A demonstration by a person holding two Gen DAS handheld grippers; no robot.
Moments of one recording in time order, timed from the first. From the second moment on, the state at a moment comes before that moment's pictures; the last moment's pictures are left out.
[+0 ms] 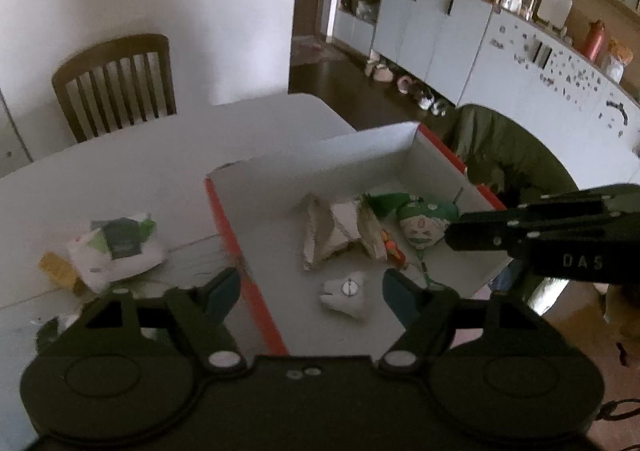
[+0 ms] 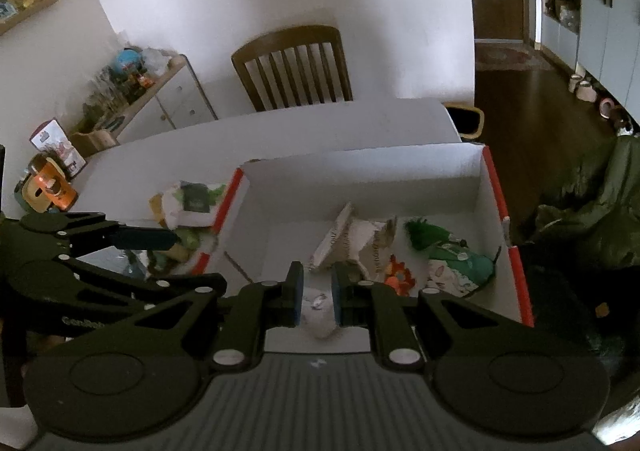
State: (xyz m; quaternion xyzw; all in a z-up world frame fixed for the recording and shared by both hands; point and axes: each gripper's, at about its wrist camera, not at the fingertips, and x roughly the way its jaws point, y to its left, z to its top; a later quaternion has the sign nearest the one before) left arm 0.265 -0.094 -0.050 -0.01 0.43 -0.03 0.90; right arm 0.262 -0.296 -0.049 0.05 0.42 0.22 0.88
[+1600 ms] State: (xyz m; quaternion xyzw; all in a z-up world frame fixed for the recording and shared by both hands) left arm 0.161 0.139 -0.078 -0.06 0.39 0.09 0.91; right arm 0.235 -0.119 -0.049 0.05 0.41 0.23 0.88
